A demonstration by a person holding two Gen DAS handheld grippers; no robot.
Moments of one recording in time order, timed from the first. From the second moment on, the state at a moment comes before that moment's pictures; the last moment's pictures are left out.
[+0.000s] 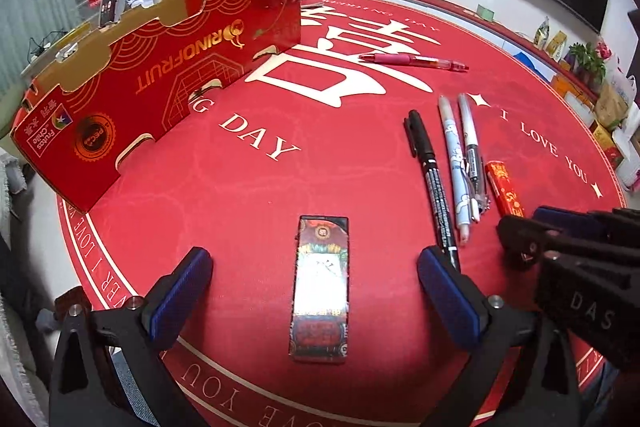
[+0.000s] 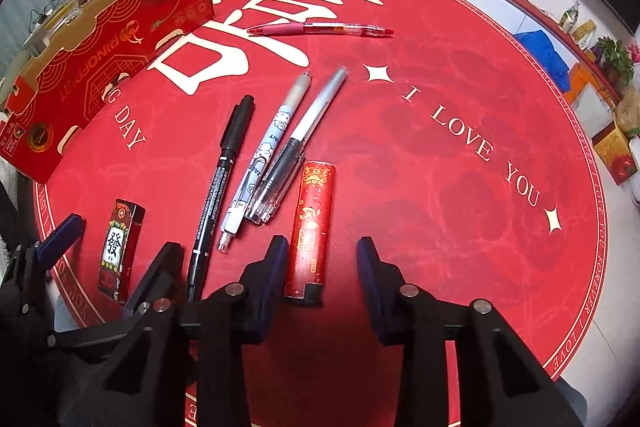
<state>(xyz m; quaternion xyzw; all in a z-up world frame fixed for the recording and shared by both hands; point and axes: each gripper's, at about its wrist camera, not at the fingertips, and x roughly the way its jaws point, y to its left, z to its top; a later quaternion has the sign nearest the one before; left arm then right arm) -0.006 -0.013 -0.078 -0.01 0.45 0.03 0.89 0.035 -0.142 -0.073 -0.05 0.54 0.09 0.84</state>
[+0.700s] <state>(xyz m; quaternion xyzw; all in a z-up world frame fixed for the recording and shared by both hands) -0.032 -0.018 -0.033 0.00 0.44 -0.04 0.90 -0.002 -0.200 -0.046 0.07 0.52 0.10 0.84</state>
